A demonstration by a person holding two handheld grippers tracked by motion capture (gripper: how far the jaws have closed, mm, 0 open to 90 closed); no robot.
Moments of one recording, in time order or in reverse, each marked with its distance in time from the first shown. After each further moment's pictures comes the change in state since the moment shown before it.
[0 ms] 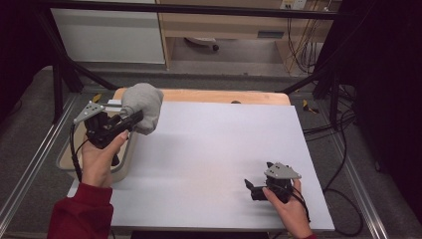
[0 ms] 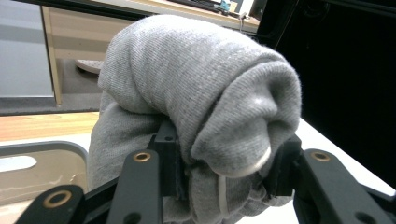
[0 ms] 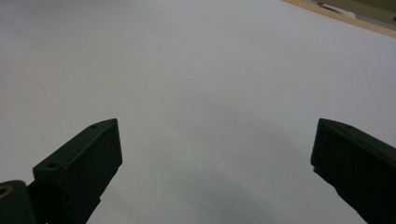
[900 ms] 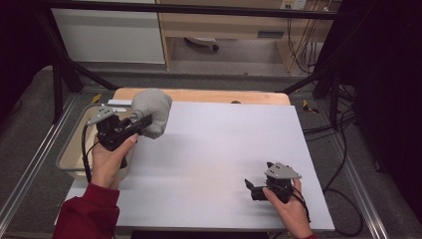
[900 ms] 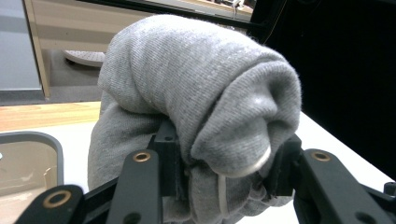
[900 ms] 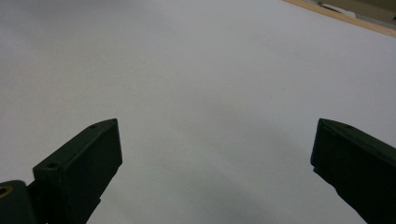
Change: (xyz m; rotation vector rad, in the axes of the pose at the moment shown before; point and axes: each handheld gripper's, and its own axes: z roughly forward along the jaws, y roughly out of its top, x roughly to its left) left arm -0.009 -0.013 0.015 0.038 -0.022 0.004; right arm 0.000 0.000 0.000 0.002 0.000 0.001
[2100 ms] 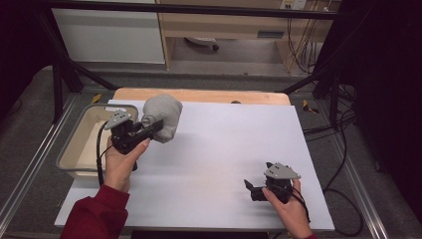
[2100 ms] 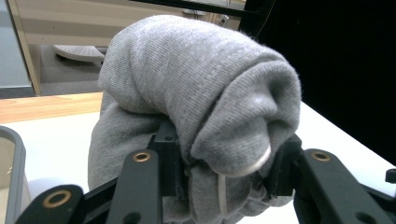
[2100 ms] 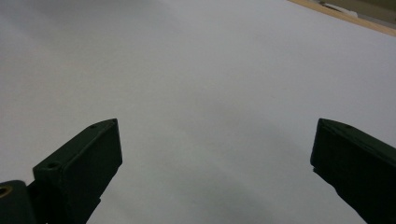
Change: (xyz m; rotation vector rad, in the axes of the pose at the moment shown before) left arm -0.015 -0.017 0.022 0.032 -0.017 0.033; right arm 0.001 0.000 0.000 0.004 0.005 -0.006
